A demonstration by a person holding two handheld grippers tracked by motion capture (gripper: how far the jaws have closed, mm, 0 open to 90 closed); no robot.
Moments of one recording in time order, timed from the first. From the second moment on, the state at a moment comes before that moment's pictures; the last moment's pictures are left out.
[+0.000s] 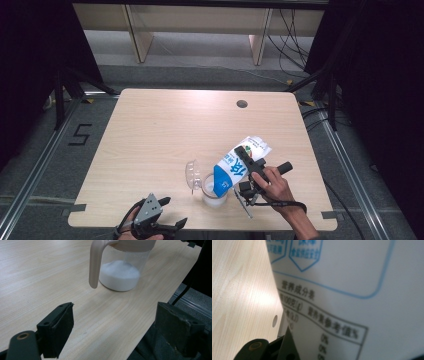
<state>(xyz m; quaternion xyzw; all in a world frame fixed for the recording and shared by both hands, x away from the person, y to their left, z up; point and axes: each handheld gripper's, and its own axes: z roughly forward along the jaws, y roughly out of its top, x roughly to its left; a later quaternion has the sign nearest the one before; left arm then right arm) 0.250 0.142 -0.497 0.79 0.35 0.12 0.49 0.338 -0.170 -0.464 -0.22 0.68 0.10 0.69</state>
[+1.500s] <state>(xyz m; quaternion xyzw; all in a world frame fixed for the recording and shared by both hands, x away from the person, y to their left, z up) 0.250 0.142 -0.497 0.79 0.35 0.12 0.49 0.338 -0.171 -0.462 -0.23 0.68 0.09 0.70</state>
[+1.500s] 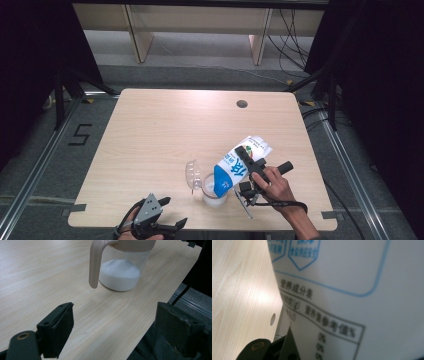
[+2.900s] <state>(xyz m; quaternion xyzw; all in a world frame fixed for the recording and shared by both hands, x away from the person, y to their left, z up) 0.250 0.142 -0.497 0.79 0.35 0.12 0.49 0.337 -0.172 -0.463 -0.22 0.68 0.09 0.69</state>
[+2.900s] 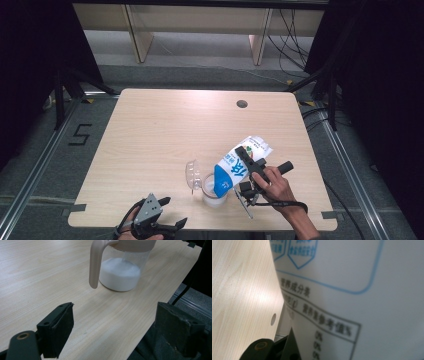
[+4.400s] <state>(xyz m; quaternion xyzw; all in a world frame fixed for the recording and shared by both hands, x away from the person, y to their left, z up) 0.250 0.142 -0.497 0.79 0.35 0.12 0.49 0.337 -0.172 -0.463 -0.23 0.68 0.08 0.70</state>
